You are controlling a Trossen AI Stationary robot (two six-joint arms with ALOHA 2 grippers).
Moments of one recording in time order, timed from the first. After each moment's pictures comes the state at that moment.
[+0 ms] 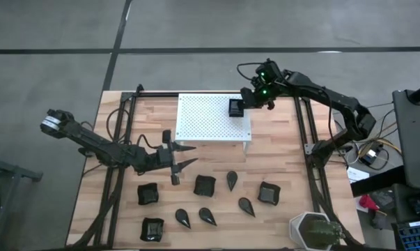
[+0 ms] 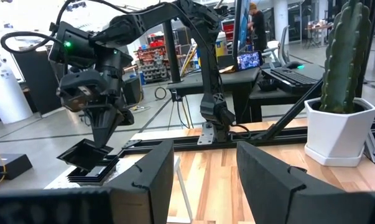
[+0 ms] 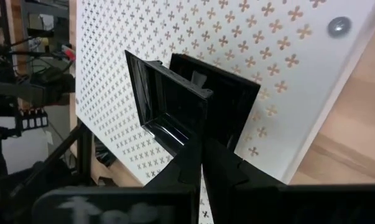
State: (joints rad) left arm -0.38 1.14 0.64 0.60 -0.58 0.19; right arm -0.68 1.49 1.29 -0.75 -0.50 0.83
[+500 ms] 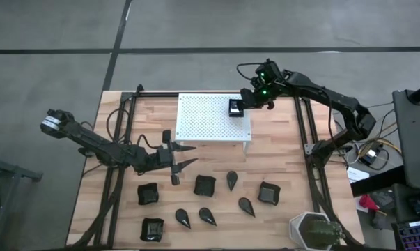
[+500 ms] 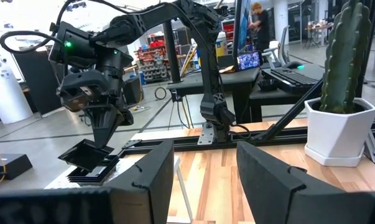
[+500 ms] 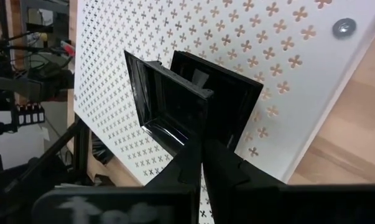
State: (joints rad) left arm -0.38 1.14 0.64 0.60 -0.58 0.19; right arm -0.68 1.49 1.29 -0.75 -0.50 0.81
